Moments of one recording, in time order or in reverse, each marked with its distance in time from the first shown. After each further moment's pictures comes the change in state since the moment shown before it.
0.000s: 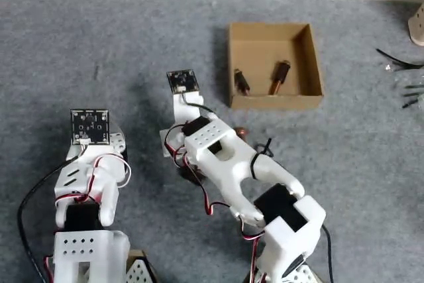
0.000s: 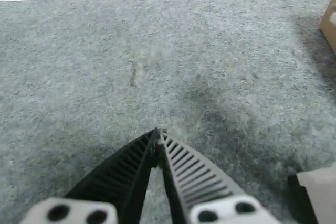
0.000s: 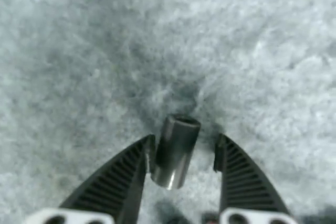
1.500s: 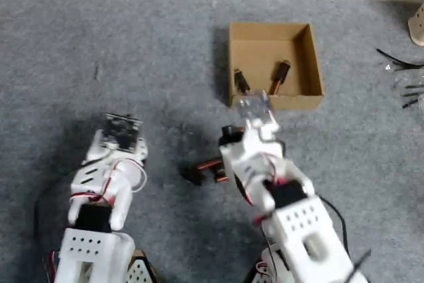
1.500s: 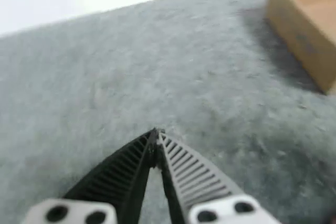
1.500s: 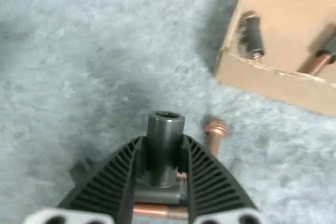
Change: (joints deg) left arm 11.4 0.0 3.0 -4.0 -7.7; right arm 16.6 -73.0 51.3 -6.8 22.7
